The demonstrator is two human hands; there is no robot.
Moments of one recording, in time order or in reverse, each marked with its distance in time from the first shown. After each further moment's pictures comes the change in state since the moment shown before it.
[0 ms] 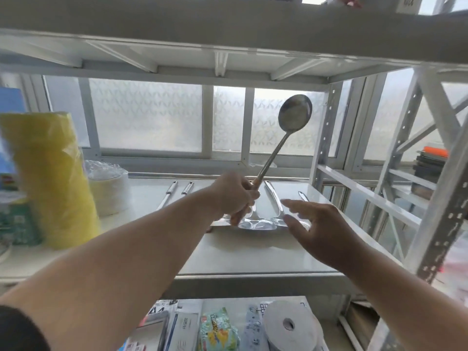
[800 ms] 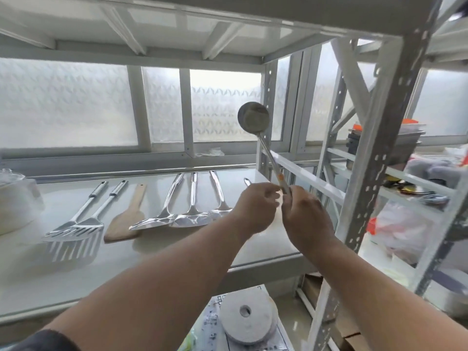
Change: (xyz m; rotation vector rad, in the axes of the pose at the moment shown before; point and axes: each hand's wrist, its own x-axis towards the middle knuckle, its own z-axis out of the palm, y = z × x) left_hand 0.037 0.042 0.205 -0.232 -0.121 0.172; right_hand -0.035 0.097 -0.023 -0.287 0.186 0.479
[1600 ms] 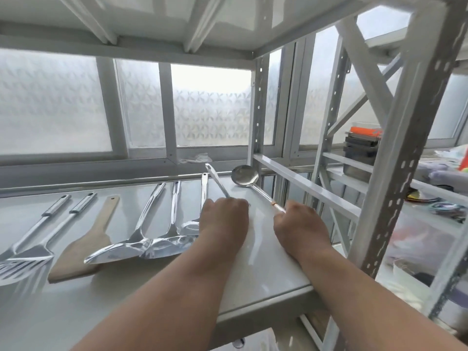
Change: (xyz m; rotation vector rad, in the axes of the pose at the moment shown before) left_hand 0.042 -0.035 -0.027 1.209 0.094 0.091; right_hand 0.056 0.030 0.052 -0.202 -0.155 0.235
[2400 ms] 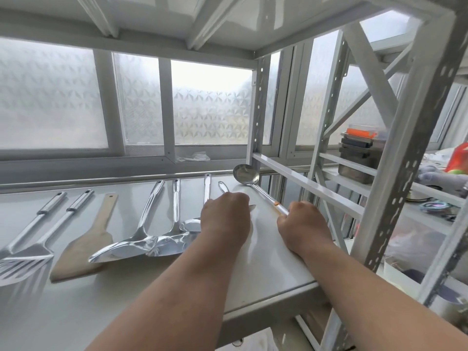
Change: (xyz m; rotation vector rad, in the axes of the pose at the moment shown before) left_hand -0.013 -0.008 -0.016 -0.240 0.067 -0.036; right_hand 0.002 -0.002 0.005 -0.080 0.052 0.034
